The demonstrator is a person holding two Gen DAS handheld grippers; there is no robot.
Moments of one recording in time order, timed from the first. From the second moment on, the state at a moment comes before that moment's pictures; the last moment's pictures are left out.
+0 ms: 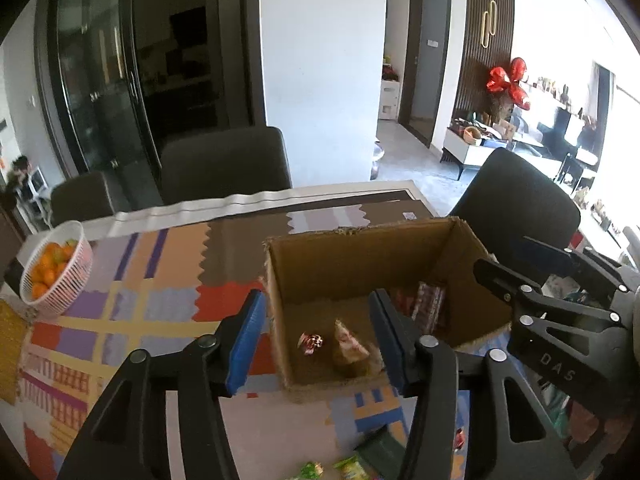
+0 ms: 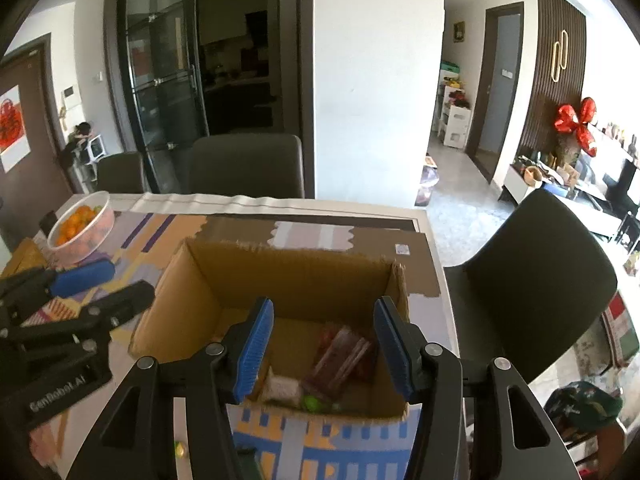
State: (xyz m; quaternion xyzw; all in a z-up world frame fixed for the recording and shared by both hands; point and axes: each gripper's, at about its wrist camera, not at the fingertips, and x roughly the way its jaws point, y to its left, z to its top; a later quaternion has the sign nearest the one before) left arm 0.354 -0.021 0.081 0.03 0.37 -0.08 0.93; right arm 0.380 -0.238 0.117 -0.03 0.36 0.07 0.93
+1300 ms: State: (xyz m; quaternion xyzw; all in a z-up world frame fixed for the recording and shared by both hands) left arm 0.184 -0.028 -0.024 0.07 0.41 -0.15 0.90; right arm 0.202 -0.248 0.024 -0.01 0.39 0.08 0.92
